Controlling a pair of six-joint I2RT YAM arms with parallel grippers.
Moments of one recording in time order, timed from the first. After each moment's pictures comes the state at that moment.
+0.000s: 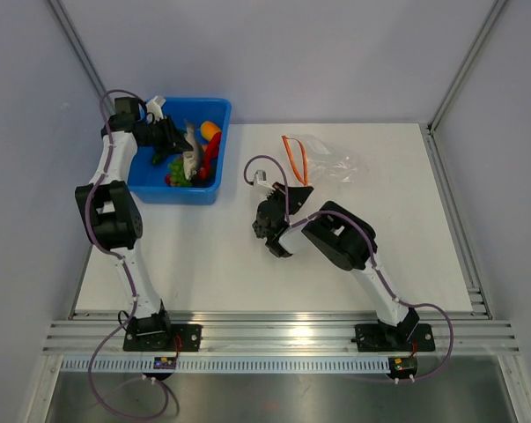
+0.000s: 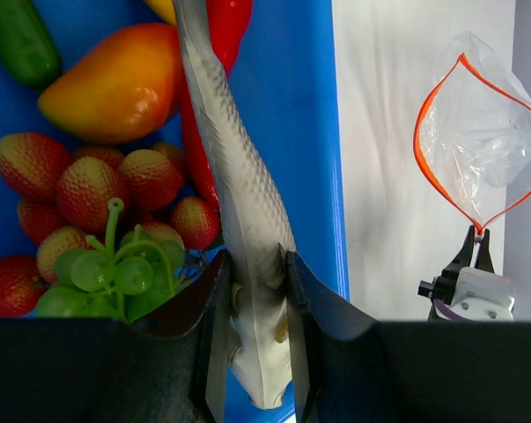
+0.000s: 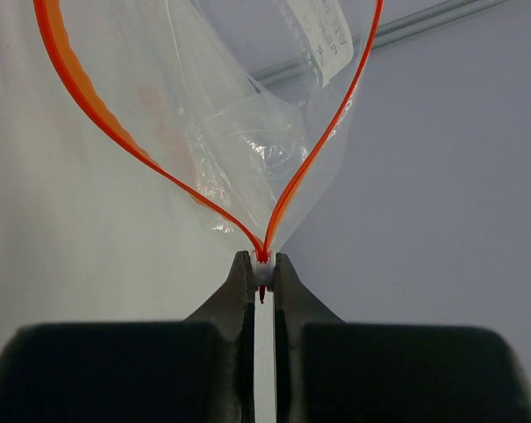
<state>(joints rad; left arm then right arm) 0.15 2.08 1.89 -0.69 0.73 -0.20 0.88 2.32 1.21 1.29 1.47 -1.36</state>
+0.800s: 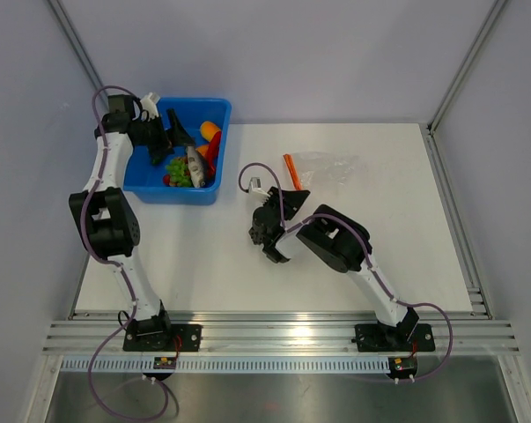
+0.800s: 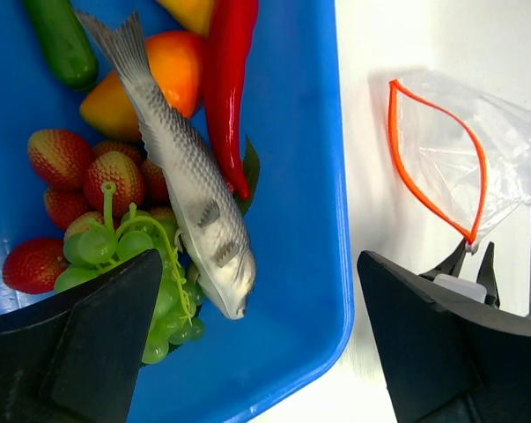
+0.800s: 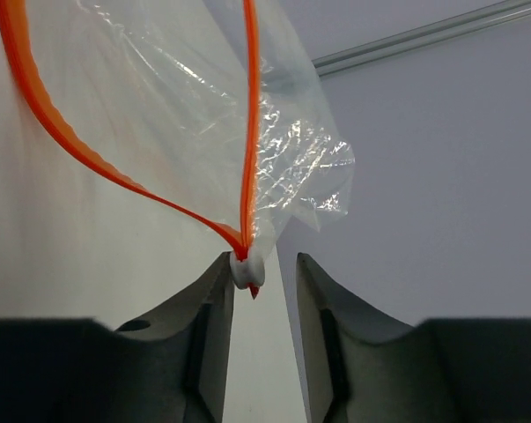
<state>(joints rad) 0.16 2.02 1.87 -0.70 0.66 -0.17 0.92 2.36 1.22 1.30 1.48 -1.40</state>
